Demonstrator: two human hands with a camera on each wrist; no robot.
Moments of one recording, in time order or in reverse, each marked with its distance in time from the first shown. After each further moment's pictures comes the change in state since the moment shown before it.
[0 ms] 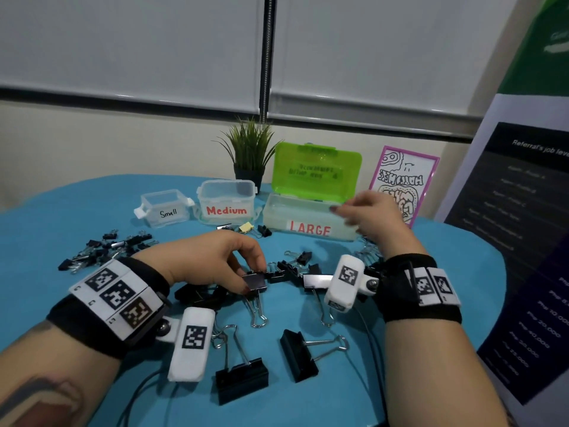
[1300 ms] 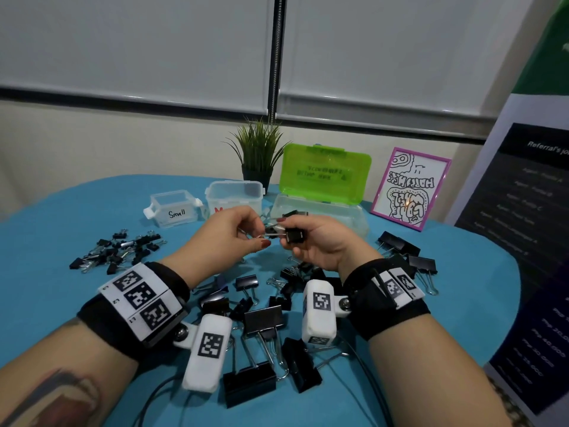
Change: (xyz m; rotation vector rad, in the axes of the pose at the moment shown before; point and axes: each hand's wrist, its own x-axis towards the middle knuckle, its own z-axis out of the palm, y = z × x) left_hand 0.023 -0.008 0.009 -0.179 0.577 0.036; right_hand -0.025 -0.027 0.082 0.670 -0.628 0.290
